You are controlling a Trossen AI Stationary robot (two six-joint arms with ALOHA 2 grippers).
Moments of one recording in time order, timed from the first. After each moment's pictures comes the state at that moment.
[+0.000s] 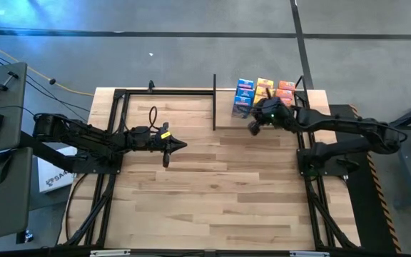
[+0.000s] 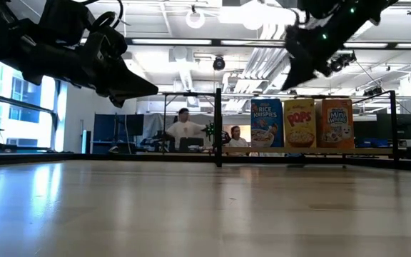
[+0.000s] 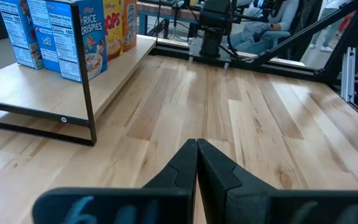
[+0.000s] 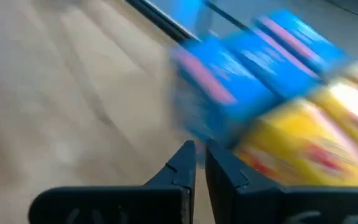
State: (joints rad) left arm 0.10 1.26 0.24 0.81 0.02 -0.12; right arm -0.32 1.09 0.78 -0.40 0.38 0.21
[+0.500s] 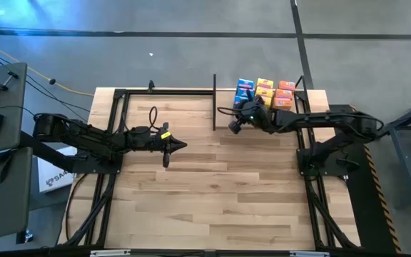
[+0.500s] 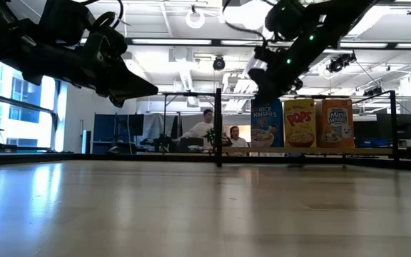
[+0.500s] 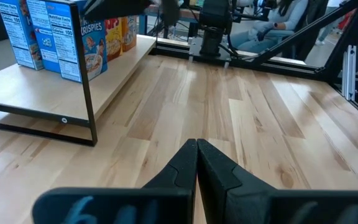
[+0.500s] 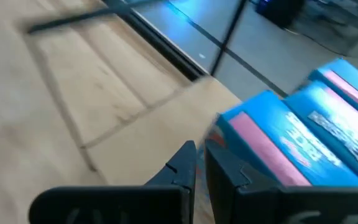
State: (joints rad) left arm 0.10 1.26 0.24 0.80 0.02 -0.11; right arm -0.29 1.41 0.83 -0.05 0.47 0.11
